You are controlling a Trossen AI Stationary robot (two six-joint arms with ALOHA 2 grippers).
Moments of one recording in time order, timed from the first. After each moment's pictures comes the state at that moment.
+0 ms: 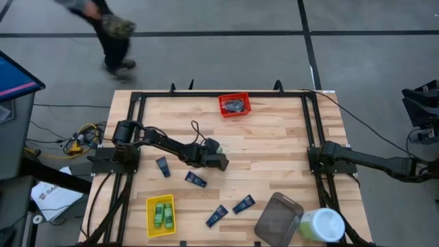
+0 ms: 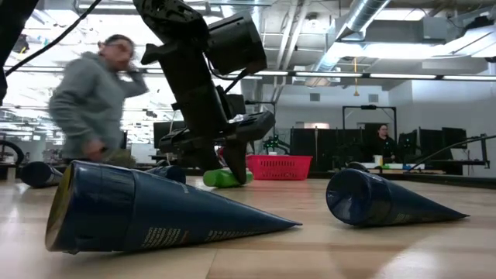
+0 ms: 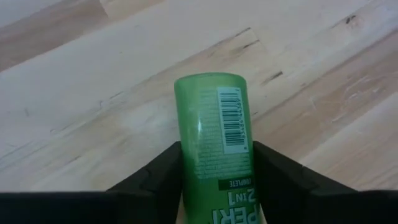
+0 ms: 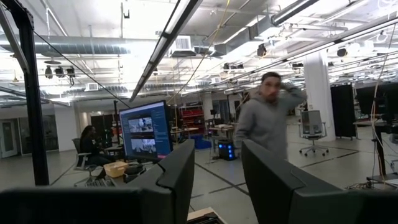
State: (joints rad) left arm -0.12 1.98 1.16 -0.36 -0.50 -1.08; right arm -0.46 0.41 1.73 -0.97 -0.05 0.12
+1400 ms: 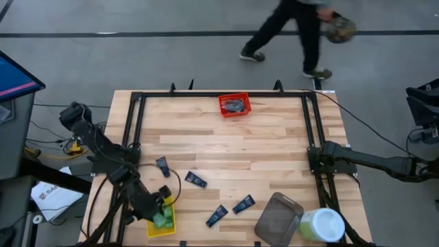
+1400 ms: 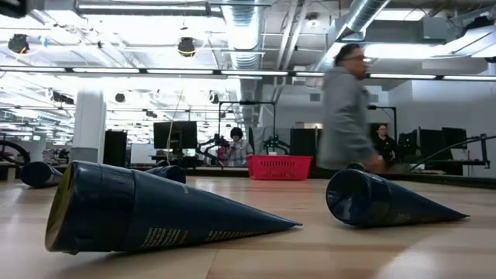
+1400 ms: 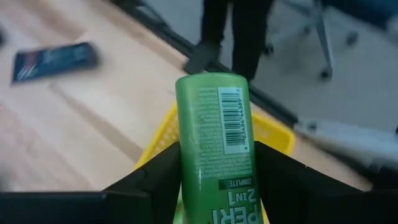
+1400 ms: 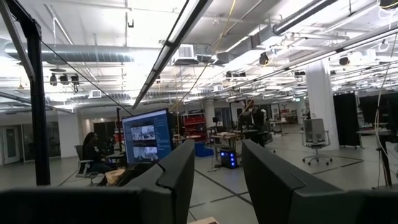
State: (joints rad) left arm -0.82 1.20 0.76 -0.41 0.09 0.04; right arm -0.45 0.41 1.73 -0.93 -0.05 0.12
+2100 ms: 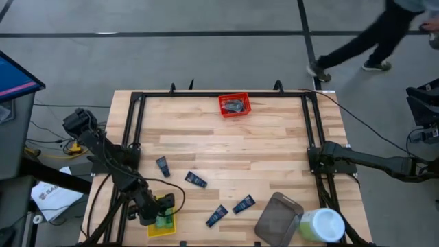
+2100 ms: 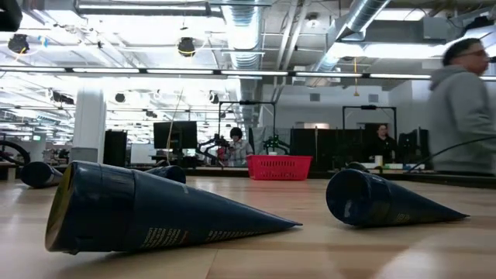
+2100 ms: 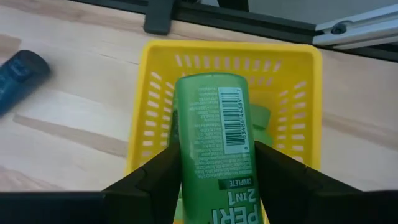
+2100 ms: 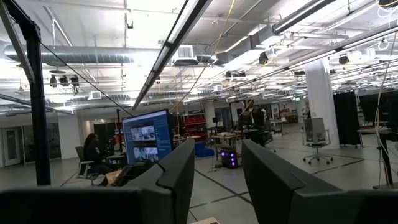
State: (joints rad) left arm -0.83 1.37 0.76 -0.43 0.07 0.47; right arm -0.45 0.41 1.73 -0.93 -0.05 0.13
